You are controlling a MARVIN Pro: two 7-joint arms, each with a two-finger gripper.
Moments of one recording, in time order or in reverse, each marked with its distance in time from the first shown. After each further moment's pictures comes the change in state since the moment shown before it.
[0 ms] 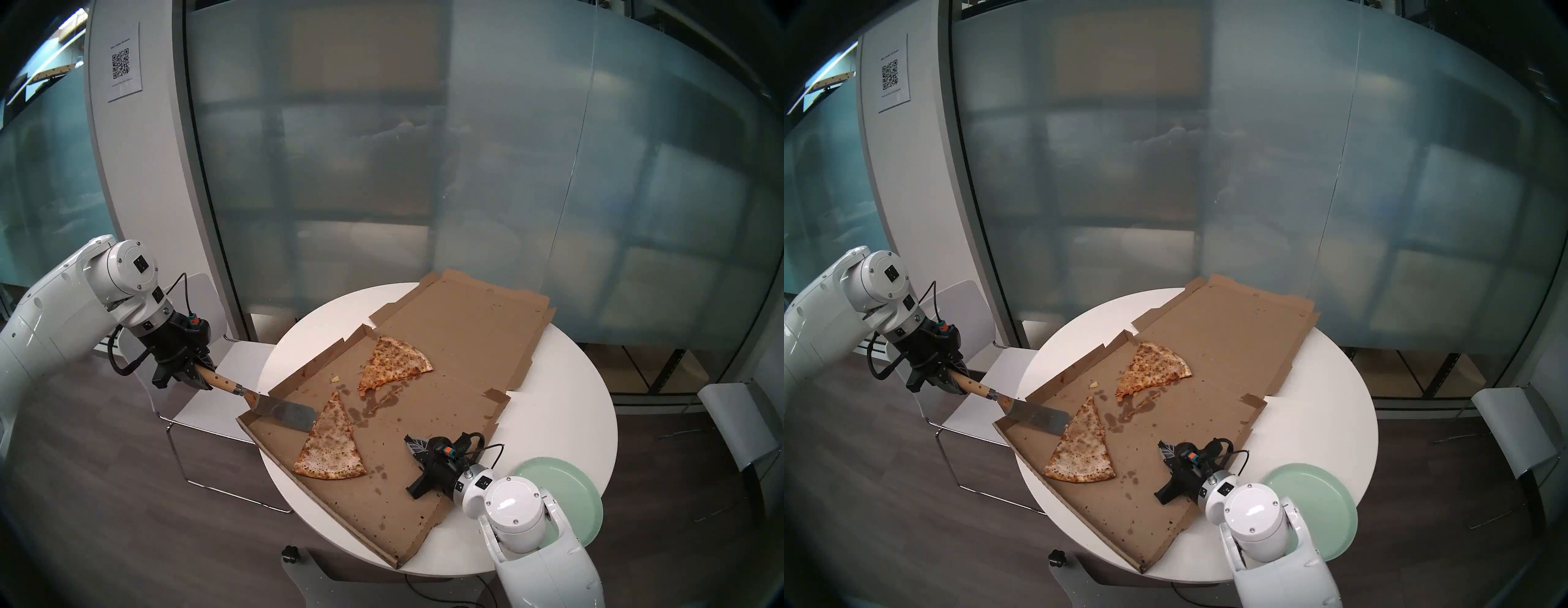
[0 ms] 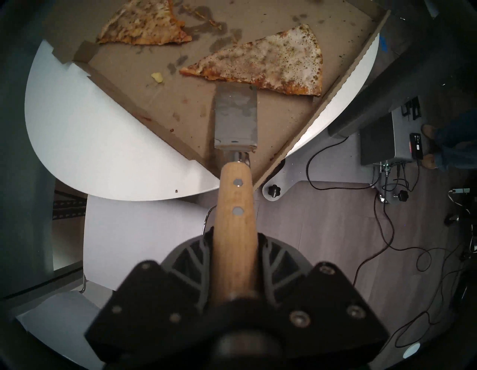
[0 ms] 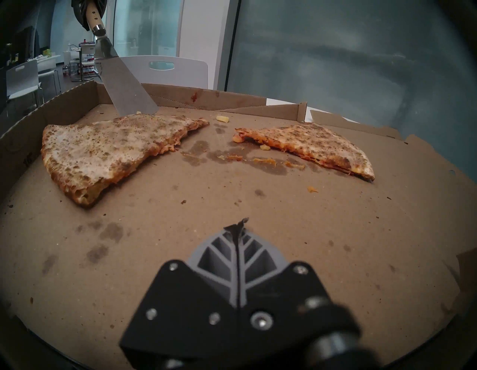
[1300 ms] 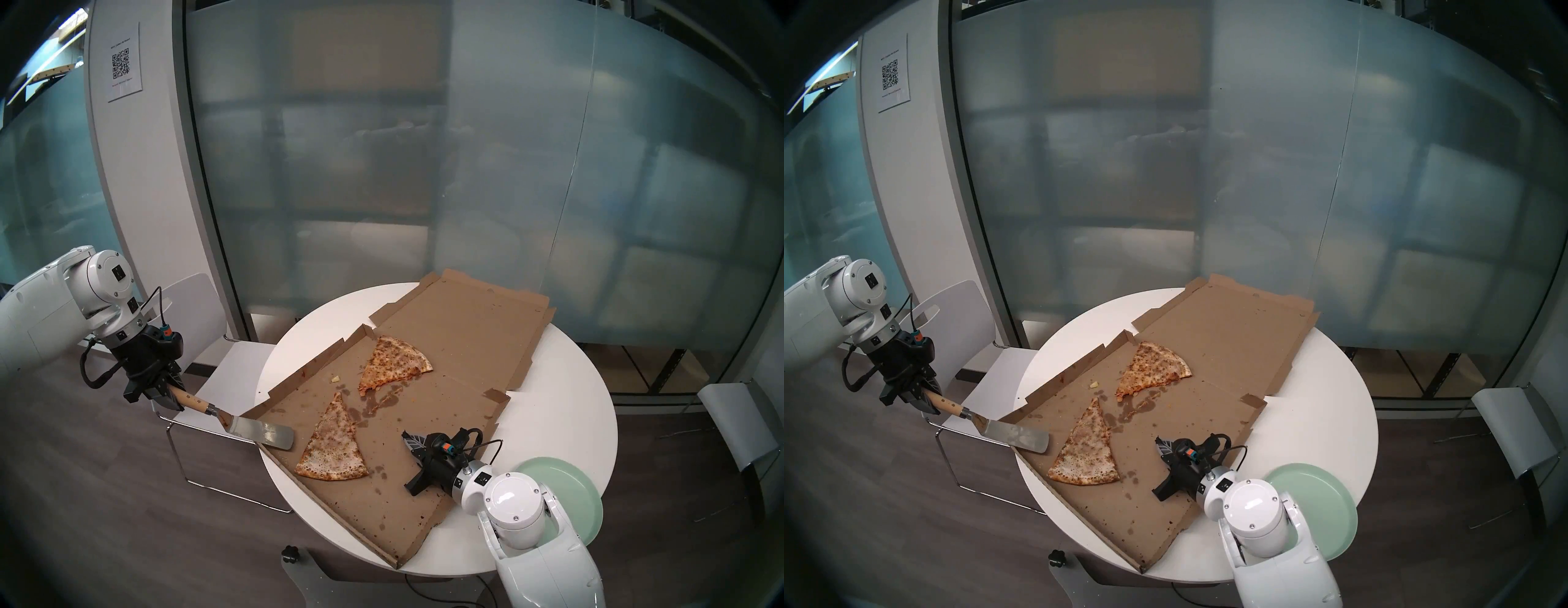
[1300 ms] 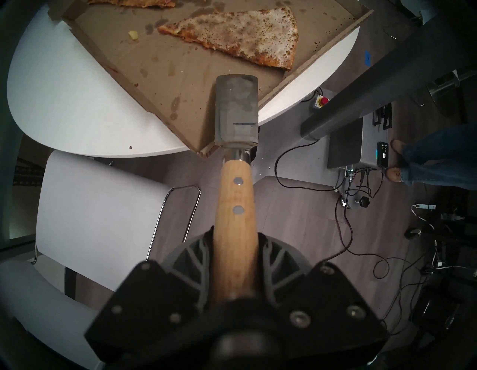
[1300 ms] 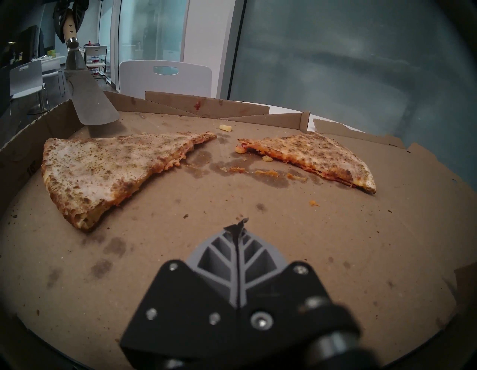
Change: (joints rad) left arm -0.232 0.086 0.371 0.110 -0.137 -0.004 0.000; right arm 0.005 0.001 -0.004 -0.017 -0.003 0.000 0.010
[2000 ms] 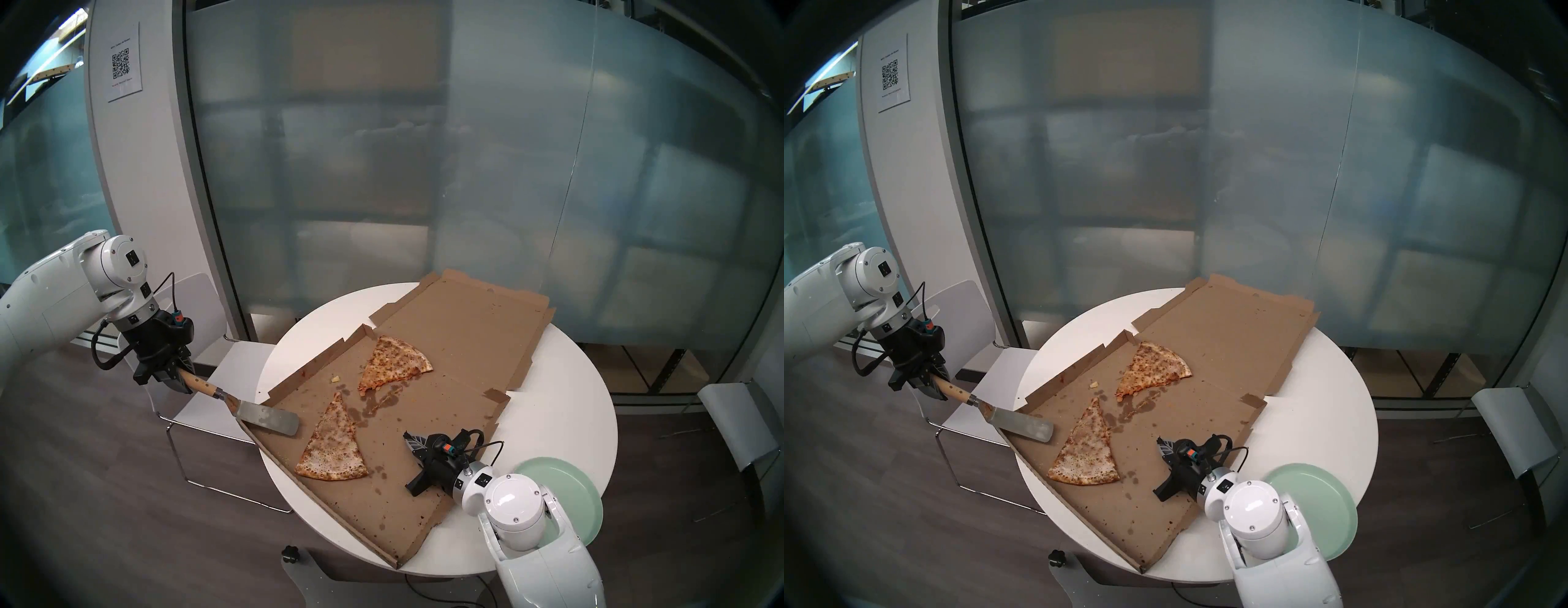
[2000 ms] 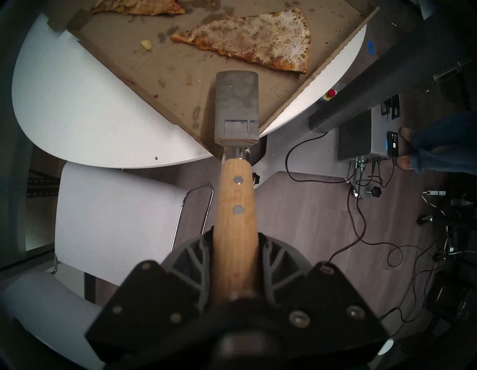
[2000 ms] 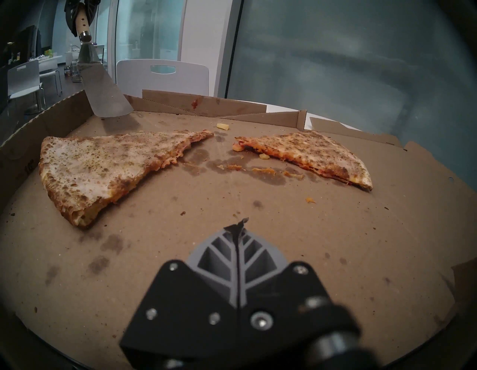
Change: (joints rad) left arm -0.169 -0.080 0.127 0.071 0.018 -0.038 0.000; right arm -0.006 0.001 0.000 0.002 0.000 0.001 -0.013
